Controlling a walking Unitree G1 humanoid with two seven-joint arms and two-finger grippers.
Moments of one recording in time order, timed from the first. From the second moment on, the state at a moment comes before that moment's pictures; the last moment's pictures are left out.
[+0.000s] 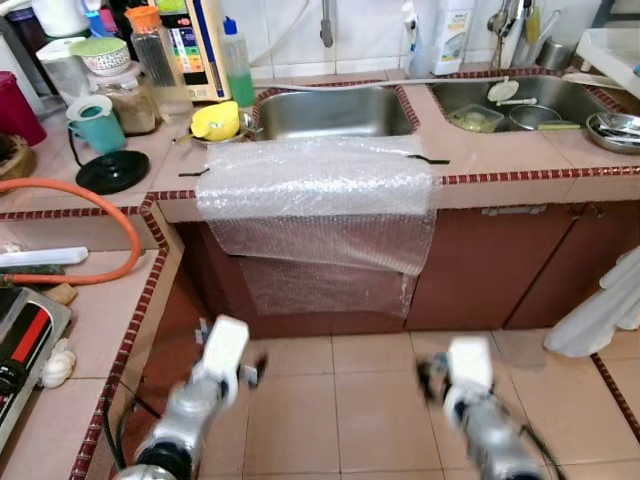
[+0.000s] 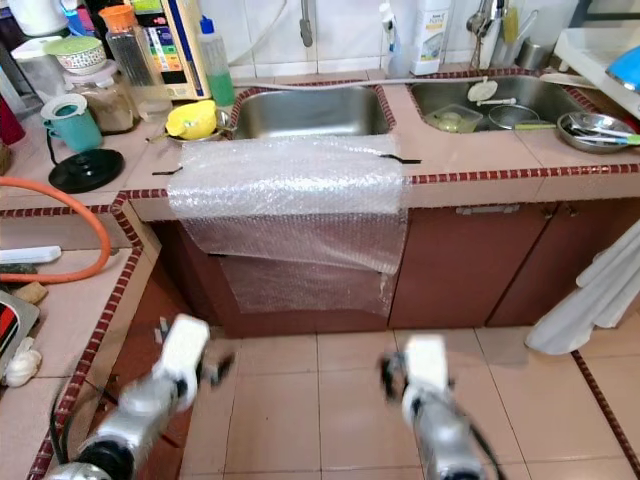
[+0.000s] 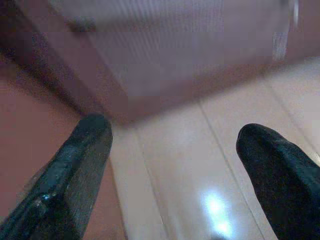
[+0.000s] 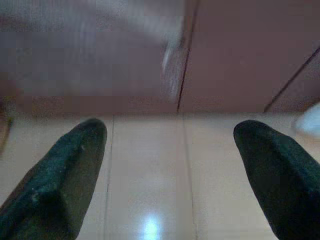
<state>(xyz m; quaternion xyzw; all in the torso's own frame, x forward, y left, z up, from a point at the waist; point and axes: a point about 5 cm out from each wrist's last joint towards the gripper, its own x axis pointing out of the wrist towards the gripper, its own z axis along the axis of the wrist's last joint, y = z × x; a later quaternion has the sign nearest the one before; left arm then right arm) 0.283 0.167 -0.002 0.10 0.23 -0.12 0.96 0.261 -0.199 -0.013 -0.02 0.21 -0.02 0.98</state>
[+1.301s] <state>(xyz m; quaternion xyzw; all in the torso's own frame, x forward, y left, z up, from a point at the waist) 0.272 0.165 0.139 0.01 -0.07 -0.04 1.00 0.239 -0.181 0.141 -0.04 -0.04 -0.02 1.00</state>
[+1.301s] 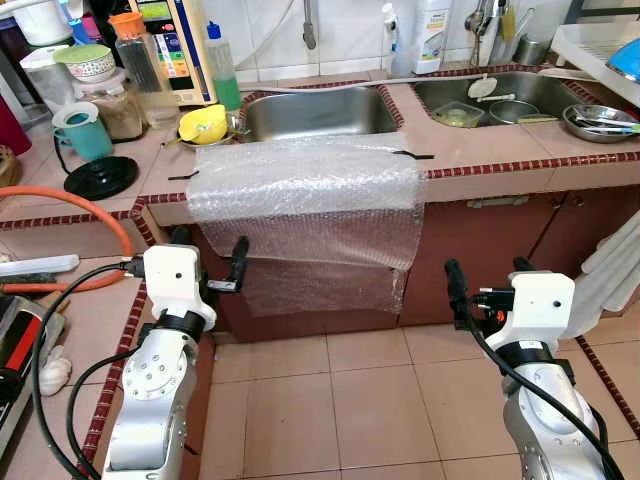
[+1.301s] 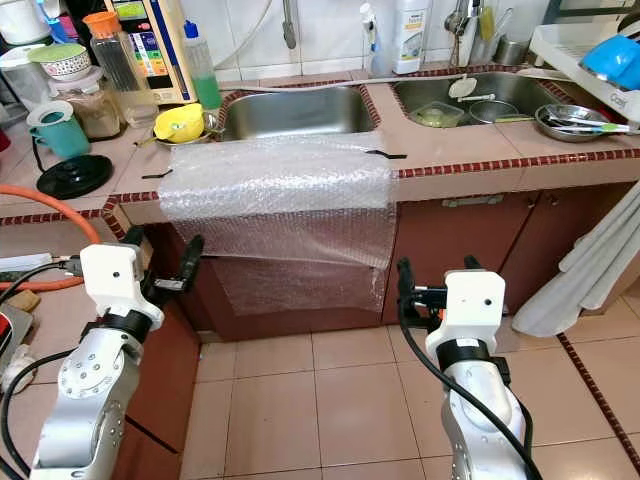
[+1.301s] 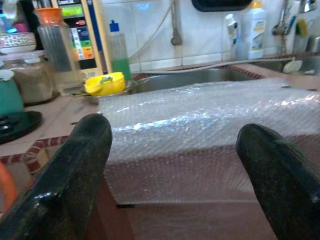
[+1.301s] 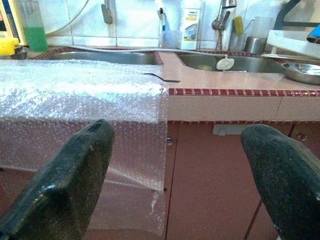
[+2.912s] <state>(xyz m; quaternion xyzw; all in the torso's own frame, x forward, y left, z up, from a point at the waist) 0.272 0.172 0.141 0.02 -0.06 -0.02 1.00 0.245 -0.164 0.152 -0.01 -0.04 0.03 1.00</state>
